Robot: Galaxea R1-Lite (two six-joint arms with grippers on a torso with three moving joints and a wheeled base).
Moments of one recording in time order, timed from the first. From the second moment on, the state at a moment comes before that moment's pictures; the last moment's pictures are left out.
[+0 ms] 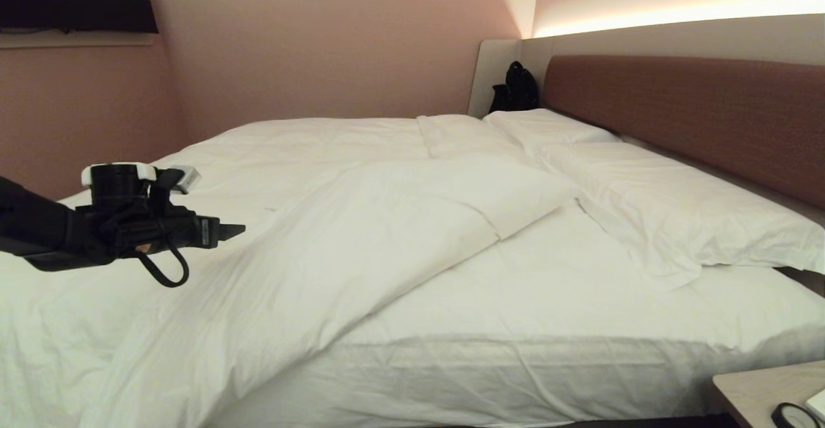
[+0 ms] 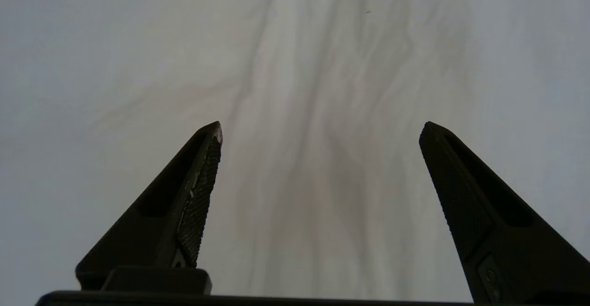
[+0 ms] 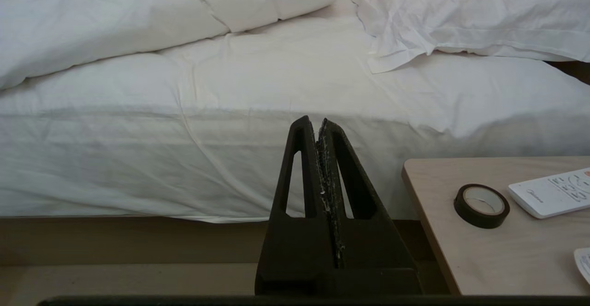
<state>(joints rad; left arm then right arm) 0.23 2.14 -1.27 -0.37 -0.37 0.21 0.01 0.00 0.00 0.00 0.01 -0.02</state>
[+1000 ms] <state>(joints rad) 0.32 2.27 -1.29 -0.37 -0.45 0.39 0.01 0.00 0.00 0.00 0.01 -0.02</state>
